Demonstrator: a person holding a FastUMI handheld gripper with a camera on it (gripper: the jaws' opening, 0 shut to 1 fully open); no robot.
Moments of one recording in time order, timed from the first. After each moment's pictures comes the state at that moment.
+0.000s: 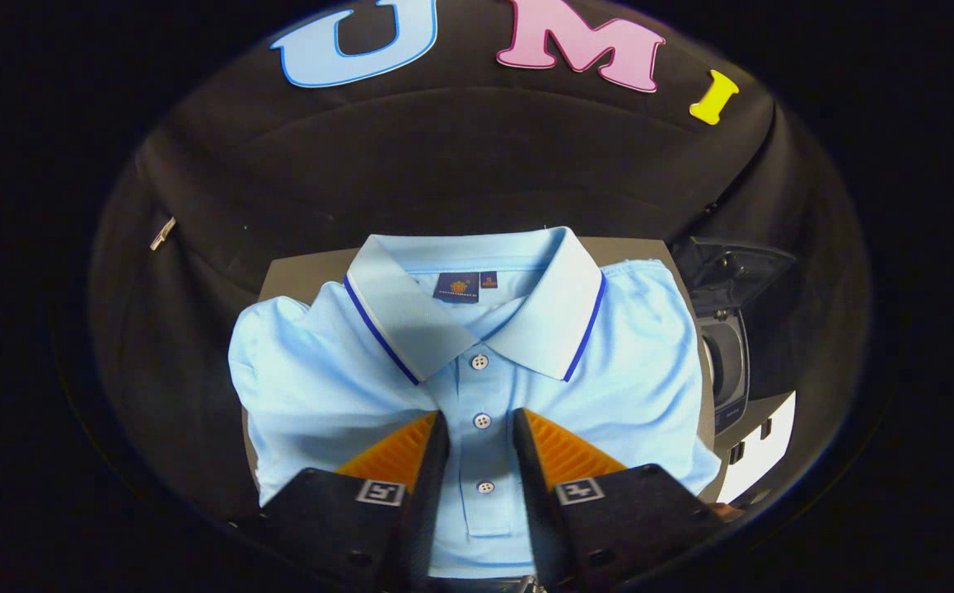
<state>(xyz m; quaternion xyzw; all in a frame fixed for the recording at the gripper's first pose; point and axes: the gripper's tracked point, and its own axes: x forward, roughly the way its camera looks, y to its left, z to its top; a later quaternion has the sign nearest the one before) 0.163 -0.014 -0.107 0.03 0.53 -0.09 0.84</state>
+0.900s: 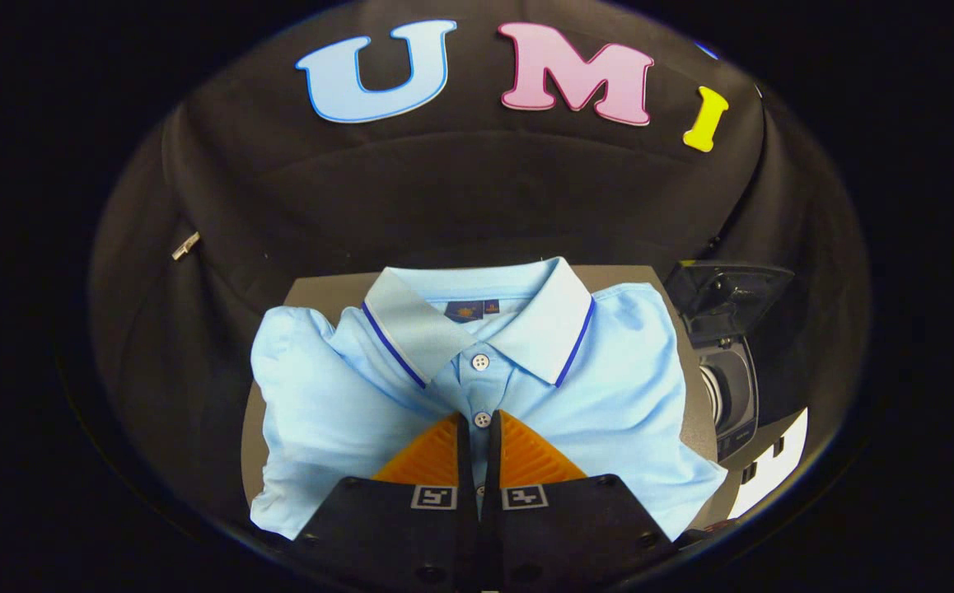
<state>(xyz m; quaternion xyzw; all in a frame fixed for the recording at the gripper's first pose) 0.167 -0.011 -0.090 0.04 0.42 -0.07 0.90</state>
